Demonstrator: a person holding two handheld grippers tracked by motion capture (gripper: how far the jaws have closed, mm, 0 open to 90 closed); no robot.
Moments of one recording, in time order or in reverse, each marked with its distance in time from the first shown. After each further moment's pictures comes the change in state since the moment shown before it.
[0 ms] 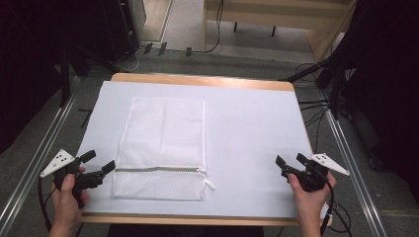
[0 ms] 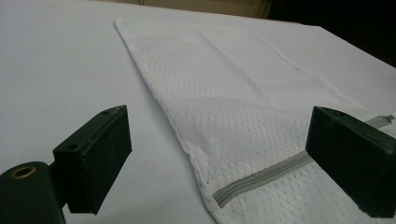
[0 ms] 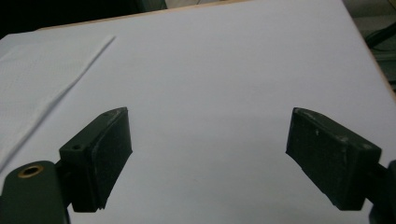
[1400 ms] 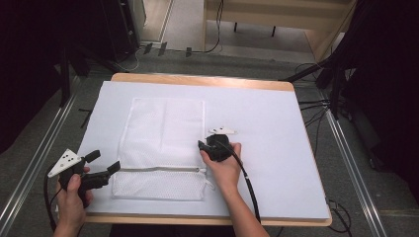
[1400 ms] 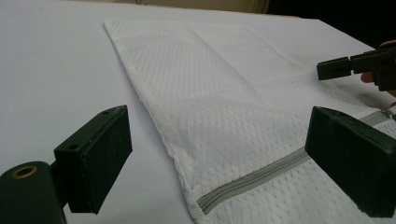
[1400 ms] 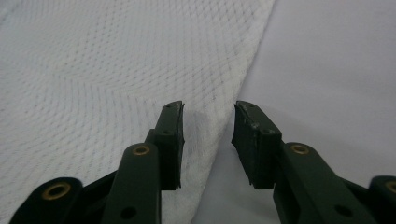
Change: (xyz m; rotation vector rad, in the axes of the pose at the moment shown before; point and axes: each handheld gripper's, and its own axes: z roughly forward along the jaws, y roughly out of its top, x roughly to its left) left arm -0.013 0.001 0.006 0.011 -0.004 0.030; right arm 0.198 0.000 0.161 0.283 0.135 -0.161
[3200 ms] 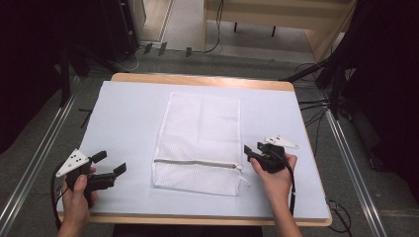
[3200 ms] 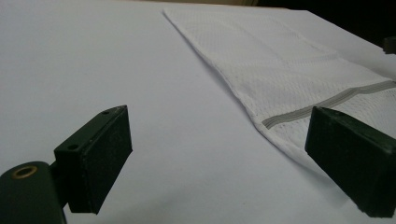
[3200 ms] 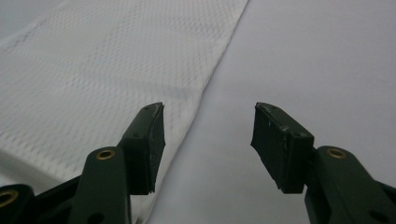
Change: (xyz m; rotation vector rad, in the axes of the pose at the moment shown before) left arm -0.013 0.000 0.009 0.024 -0.037 0.029; right arm -0.105 -0.032 -0.103 -0.114 -0.110 0.042
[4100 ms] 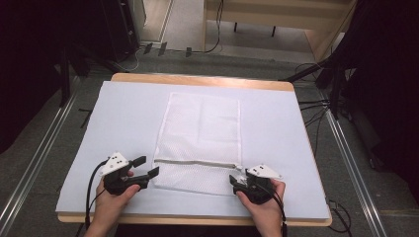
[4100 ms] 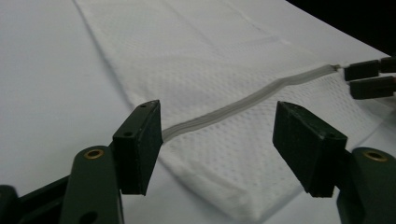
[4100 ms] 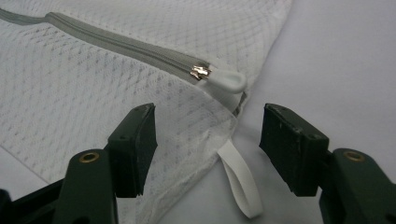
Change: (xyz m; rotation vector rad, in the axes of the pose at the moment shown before) left arm -0.073 0.005 0.046 0.084 -0.120 0.039; right arm 0.051 -0.063 -0.021 0.077 0.058 -0.091
